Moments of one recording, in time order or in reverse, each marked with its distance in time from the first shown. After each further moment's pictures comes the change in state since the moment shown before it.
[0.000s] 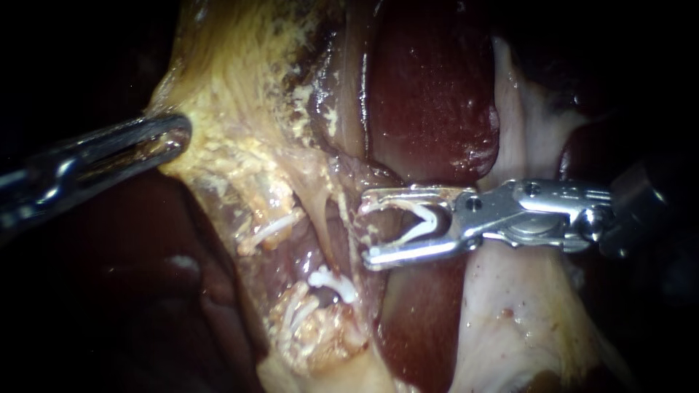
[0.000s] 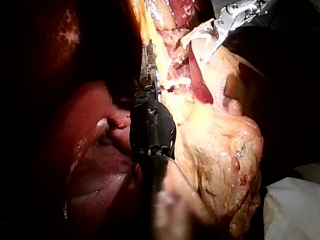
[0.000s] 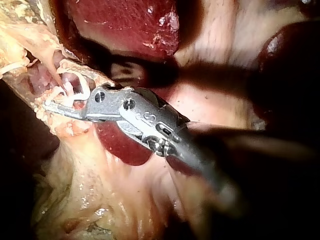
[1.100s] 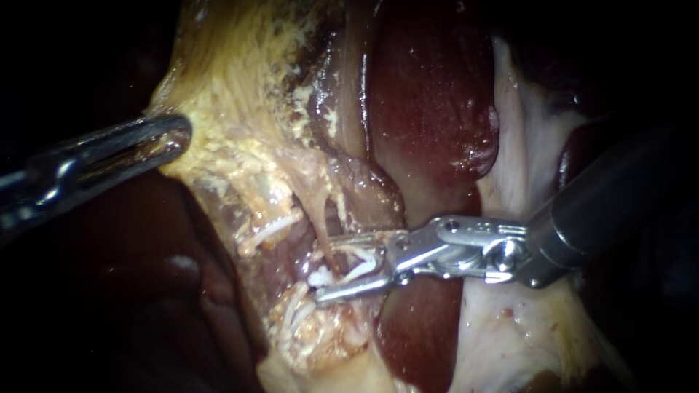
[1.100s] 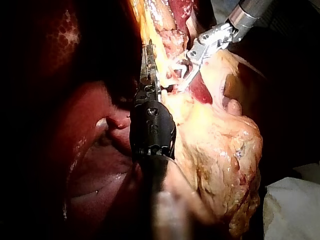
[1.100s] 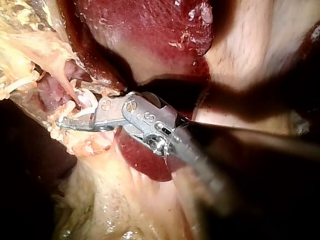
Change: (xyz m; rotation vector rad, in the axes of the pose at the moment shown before) right arm -0.007 0.002 0.009 0.034 -0.109 0.085; left arm 0.000 0.000 0.000 0.002 0.000 0.000
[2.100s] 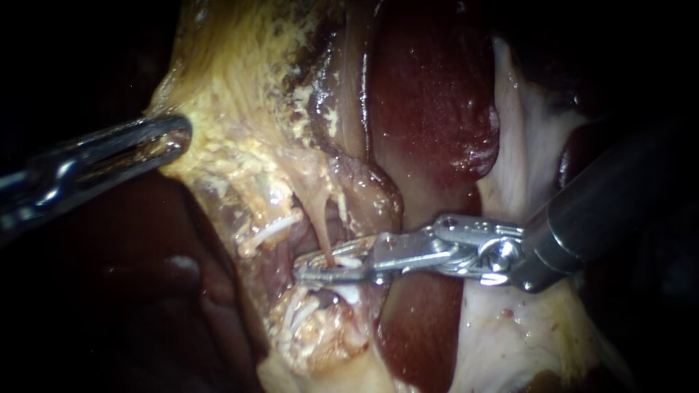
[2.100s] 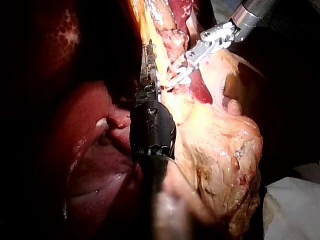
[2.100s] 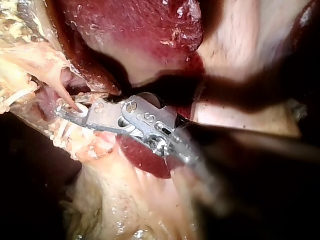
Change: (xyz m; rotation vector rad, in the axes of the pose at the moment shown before) right arm 0.000 0.000 -0.001 0.014 0.000 0.072; left arm 0.000 0.000 0.000 0.000 0.000 0.000
